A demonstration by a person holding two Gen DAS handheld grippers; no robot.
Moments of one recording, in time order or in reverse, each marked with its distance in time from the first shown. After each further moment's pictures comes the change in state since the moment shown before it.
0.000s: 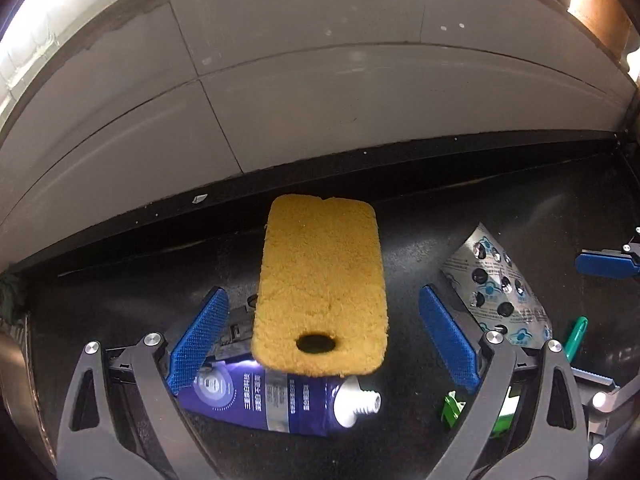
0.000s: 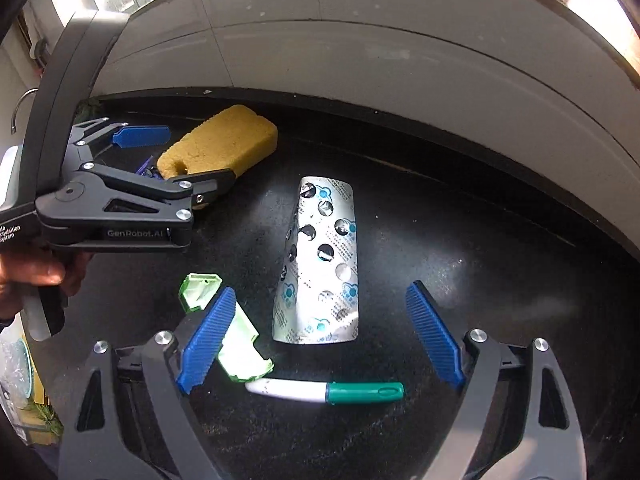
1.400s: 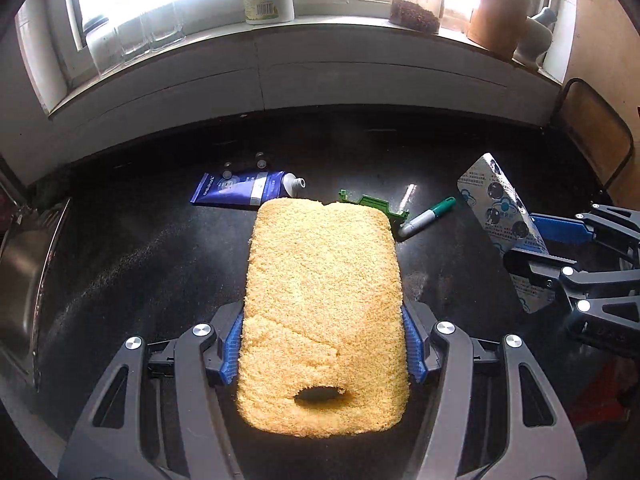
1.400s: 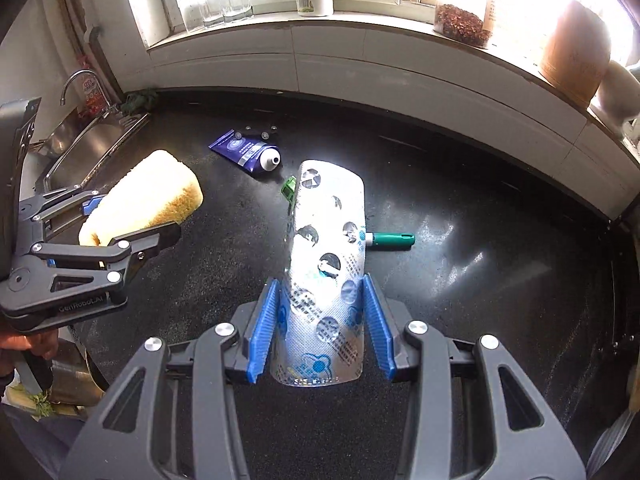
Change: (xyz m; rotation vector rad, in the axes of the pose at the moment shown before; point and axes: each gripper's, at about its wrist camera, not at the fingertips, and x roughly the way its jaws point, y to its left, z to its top) left arm -0.190 -0.050 -0.167 -0.129 -0.086 -0.022; right arm -0.149 0.056 -0.123 -0.022 -0.106 -0.017
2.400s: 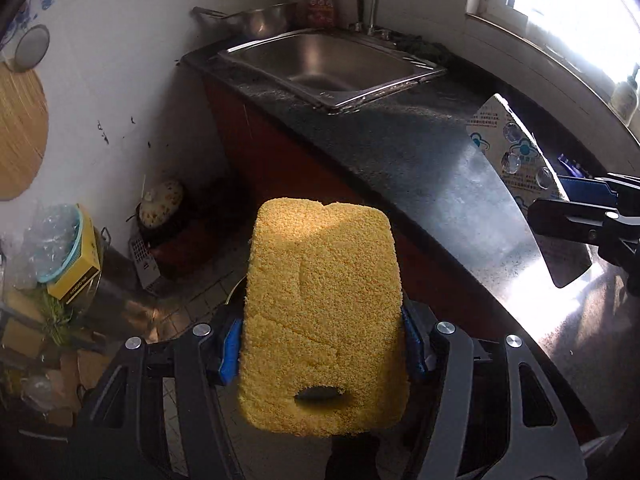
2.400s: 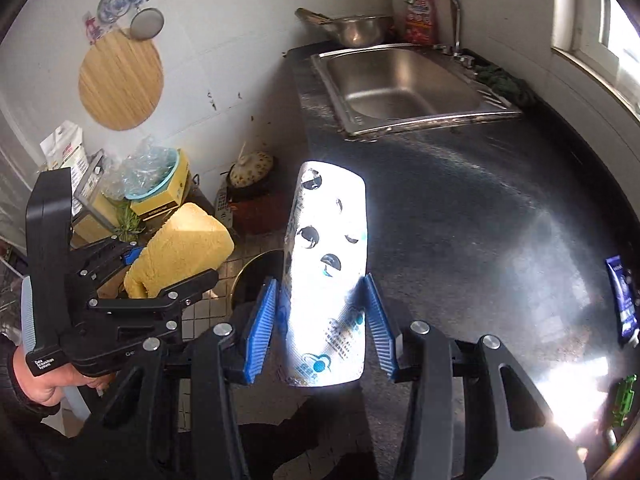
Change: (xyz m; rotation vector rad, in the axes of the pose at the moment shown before) left arm -0.185 0.209 -0.322 -0.848 0.035 0.570; right arm 0.015 0.411 -0.030 -0.752 0.119 0.648
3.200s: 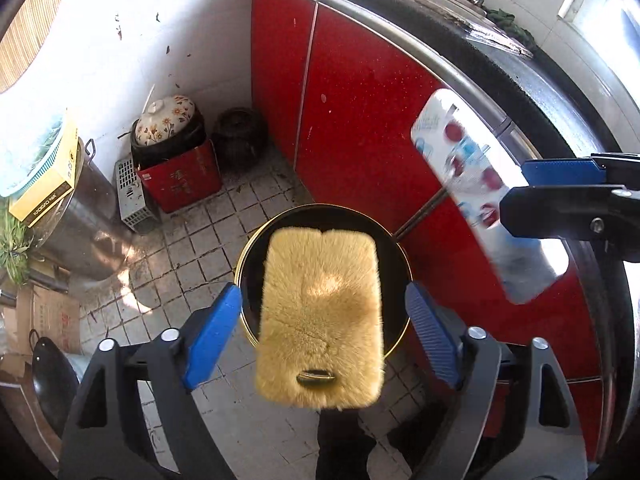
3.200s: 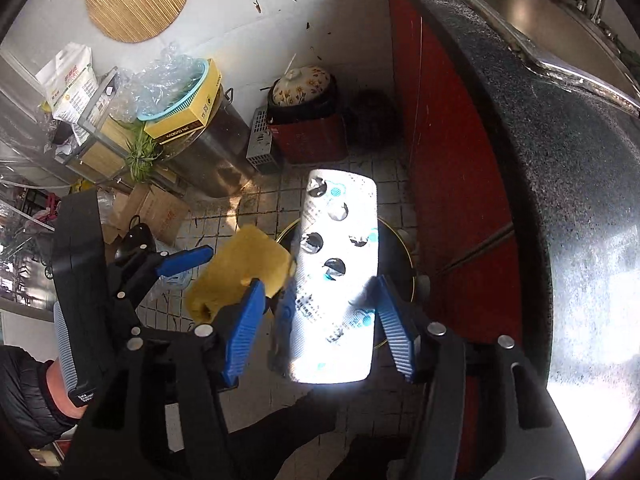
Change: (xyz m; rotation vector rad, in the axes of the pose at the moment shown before) left arm 0.137 0.106 -0.059 -0.169 0.113 -0.074; right arm 0.205 0.087 0.033 -0.106 0.293 0.096
